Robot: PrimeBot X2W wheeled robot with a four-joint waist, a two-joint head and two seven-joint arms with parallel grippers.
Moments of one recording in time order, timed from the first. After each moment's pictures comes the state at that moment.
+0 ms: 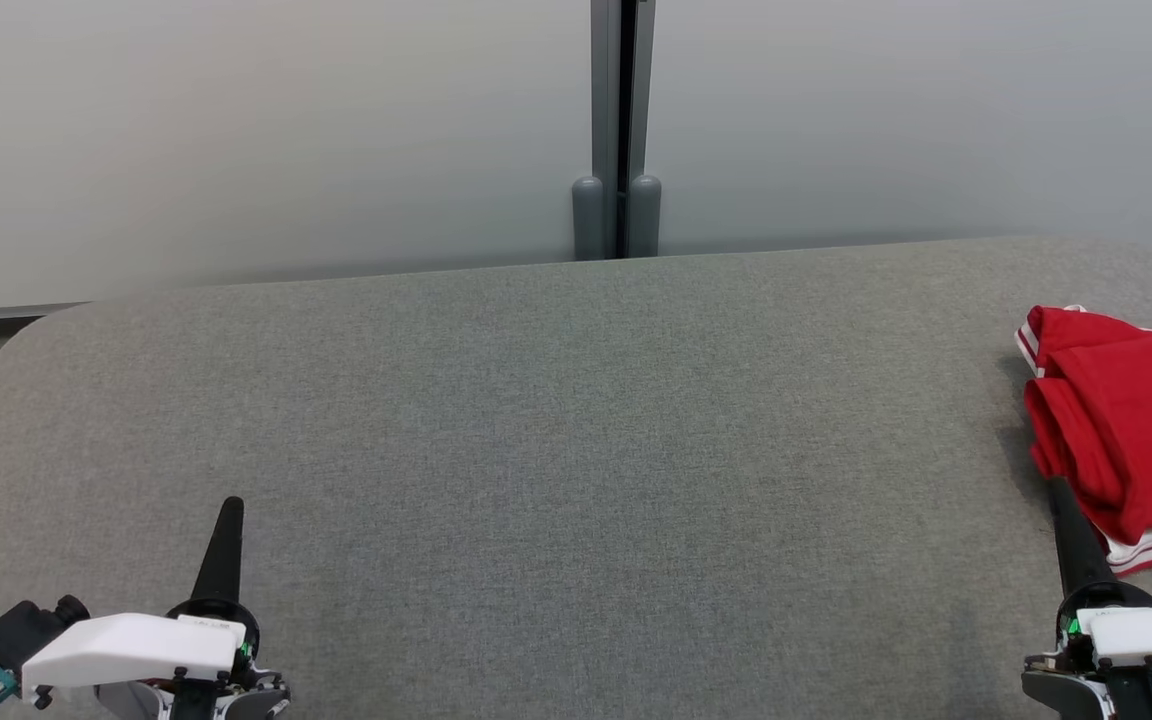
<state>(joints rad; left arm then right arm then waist) -0.04 0.11 -0.02 0.22 -1.32 -0.04 0.01 -0.03 -0.09 -0.07 0.18 1.29 0.13 0.07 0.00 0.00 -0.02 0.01</state>
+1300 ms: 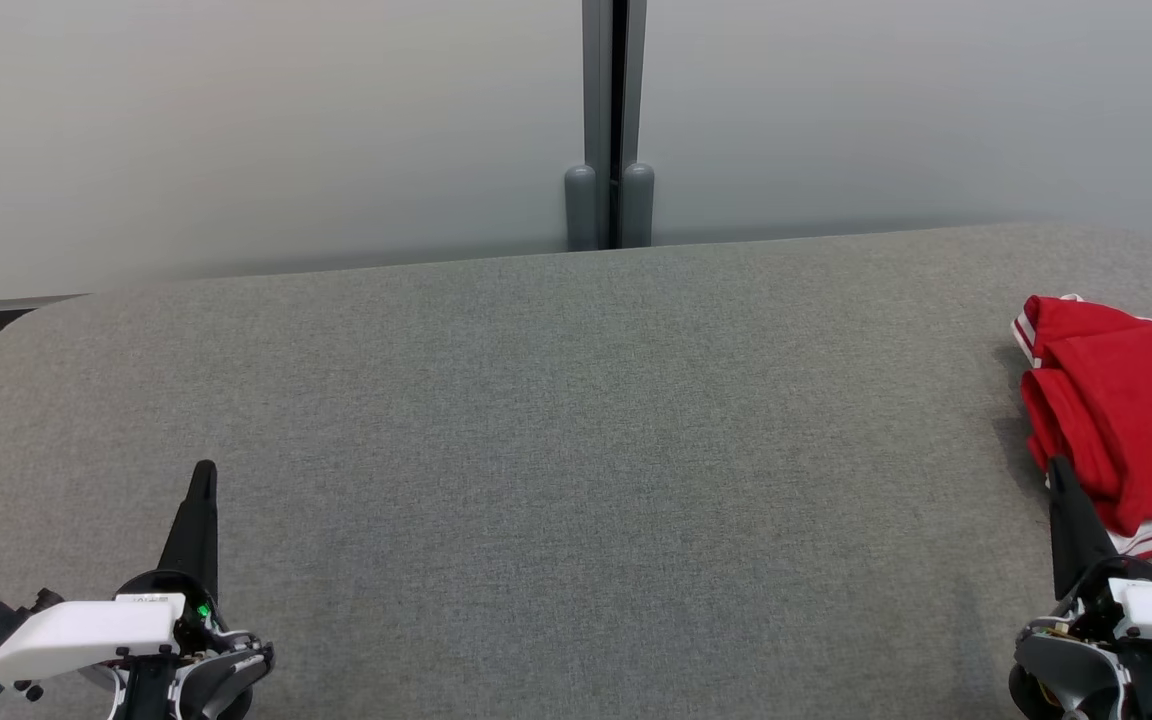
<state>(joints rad) -0.09 0.07 0.08 0.24 -1.58 -0.11 0.08 -0.09 -0.06 -0.10 0.24 1.57 0.13 0.10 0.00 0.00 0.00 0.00</state>
